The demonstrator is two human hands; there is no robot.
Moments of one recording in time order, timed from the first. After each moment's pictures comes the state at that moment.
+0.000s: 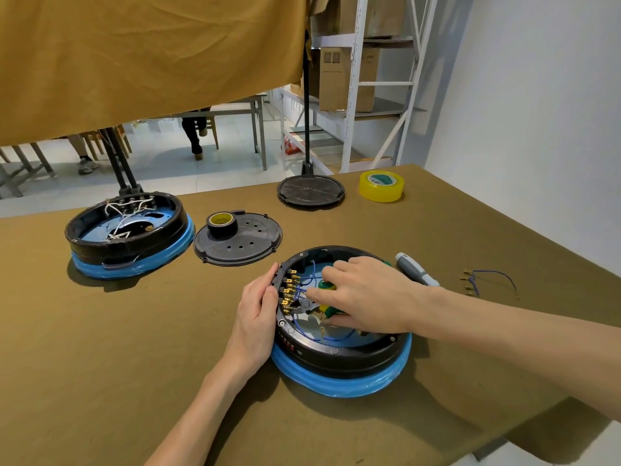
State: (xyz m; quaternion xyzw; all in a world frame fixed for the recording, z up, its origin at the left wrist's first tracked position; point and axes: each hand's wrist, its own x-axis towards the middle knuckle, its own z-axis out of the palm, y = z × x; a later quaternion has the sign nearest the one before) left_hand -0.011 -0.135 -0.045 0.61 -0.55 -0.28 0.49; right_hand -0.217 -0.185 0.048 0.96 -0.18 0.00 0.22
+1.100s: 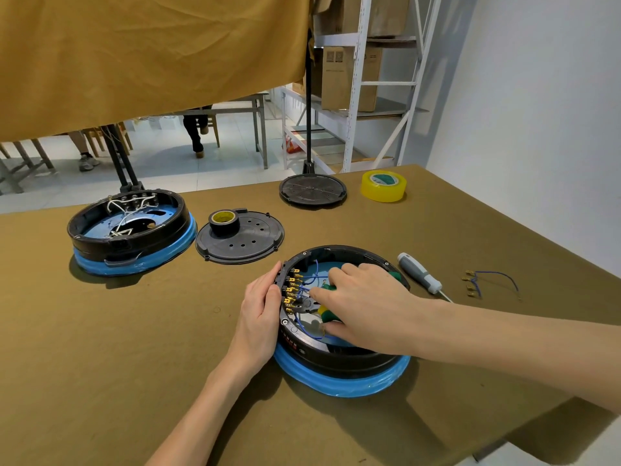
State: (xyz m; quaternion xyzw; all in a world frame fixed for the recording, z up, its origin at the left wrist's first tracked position) left_hand -0.011 -0.138 -0.049 0.60 -0.56 -0.27 0.51; right_hand -0.204 -0.158 0.047 0.94 -0.30 0.02 0.18
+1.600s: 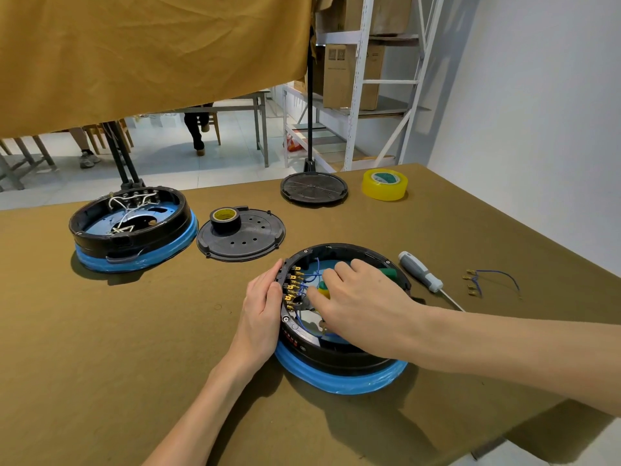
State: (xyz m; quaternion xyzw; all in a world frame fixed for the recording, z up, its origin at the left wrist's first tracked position) left_hand -0.012 -0.139 -0.049 0.60 -0.55 -0.28 0.50; right_hand -0.197 -0.144 0.052 0.93 -0.26 -0.04 0.26
